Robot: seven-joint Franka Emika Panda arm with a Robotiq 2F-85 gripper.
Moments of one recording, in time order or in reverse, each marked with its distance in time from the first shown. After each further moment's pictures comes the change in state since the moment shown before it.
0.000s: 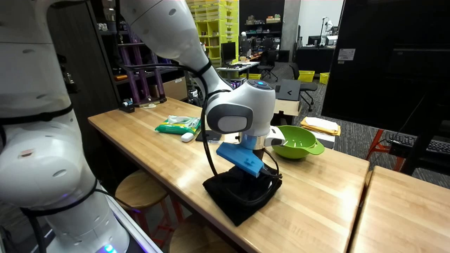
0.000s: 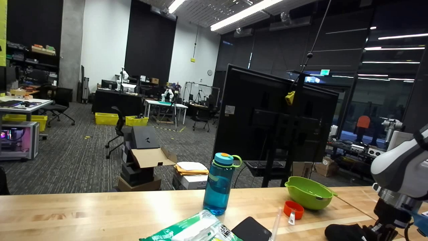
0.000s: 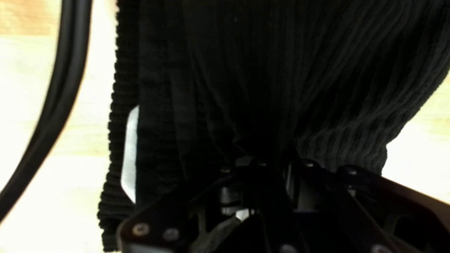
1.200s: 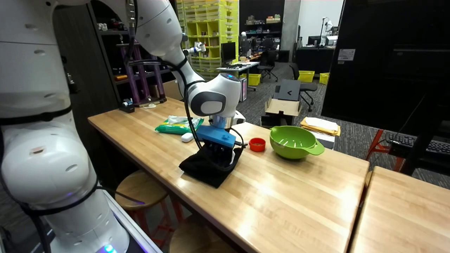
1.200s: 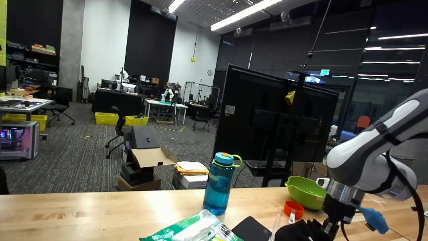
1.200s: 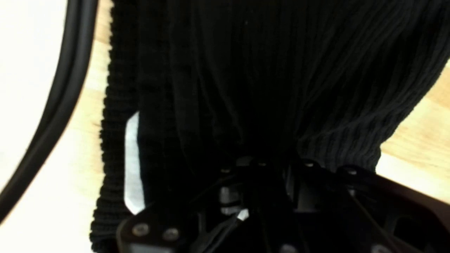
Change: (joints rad) arm 0.125 0.027 0.258 0.032 0.089 -0.082 -0.079
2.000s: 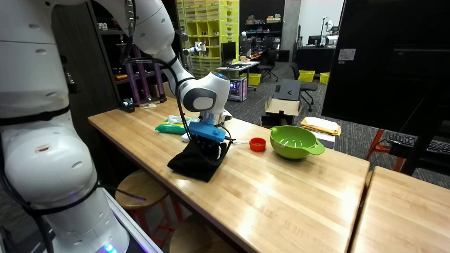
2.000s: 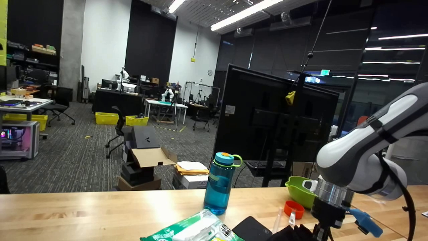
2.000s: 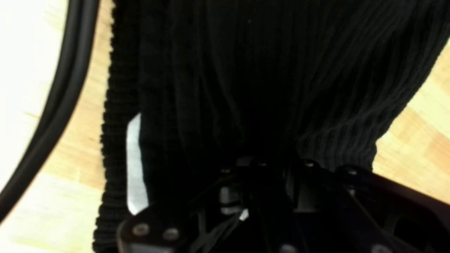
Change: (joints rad) arm 0.061 -0.006 0.046 -0.001 0.019 -0.070 -0.036
